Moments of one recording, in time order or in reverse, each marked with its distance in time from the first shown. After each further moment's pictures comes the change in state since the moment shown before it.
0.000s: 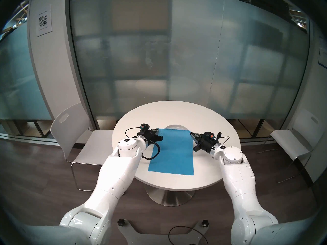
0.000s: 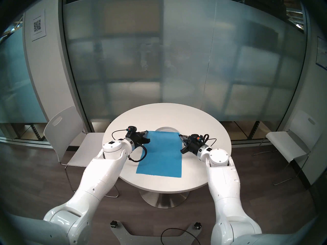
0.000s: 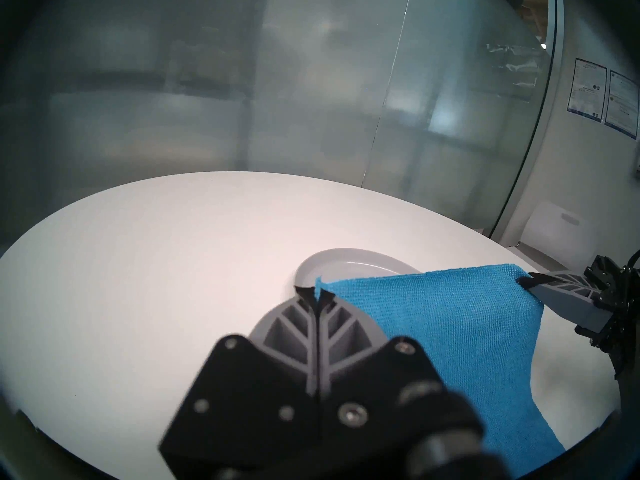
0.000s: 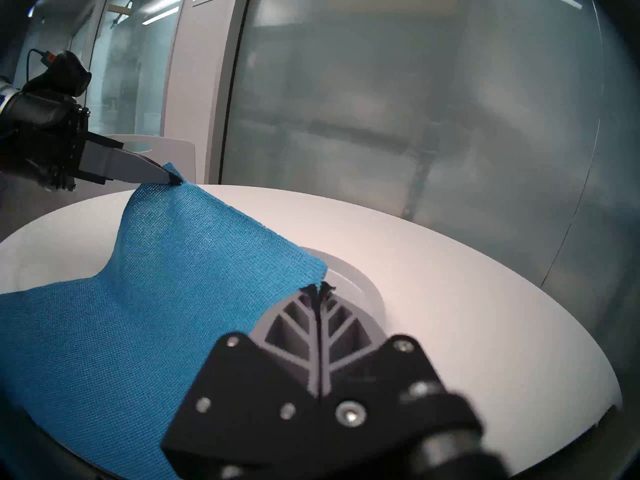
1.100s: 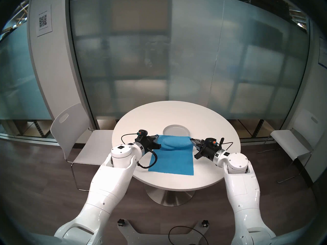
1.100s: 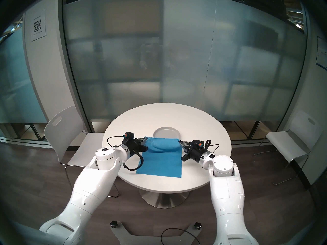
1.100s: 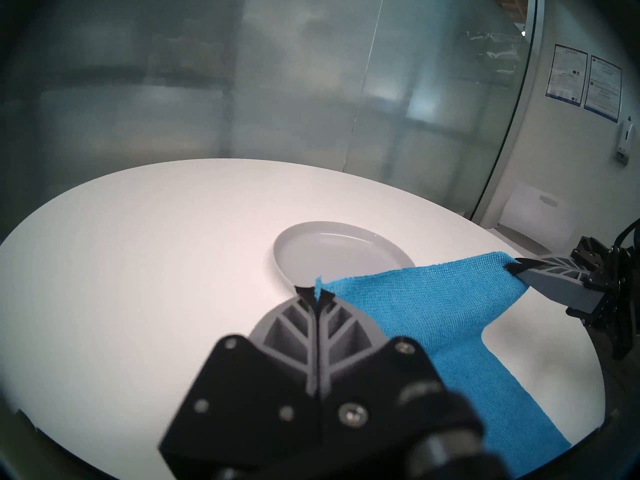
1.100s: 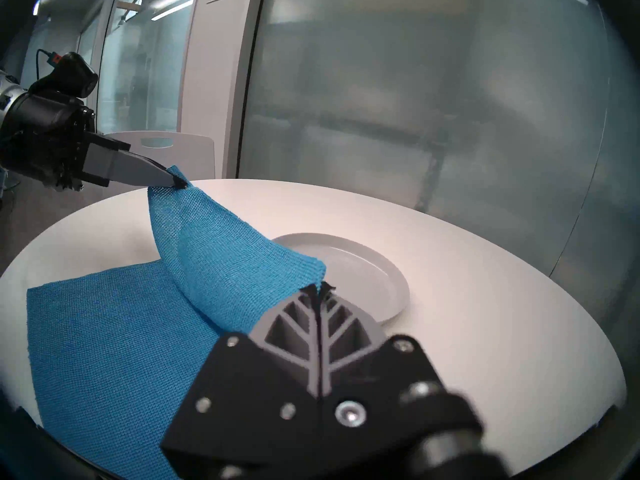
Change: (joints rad) left arm 0.155 0.058 0.007 -0.215 -0.006 0.082 -0.046; right arm -0.164 -0.021 0.024 -0.237 -0.002 0.088 0.067
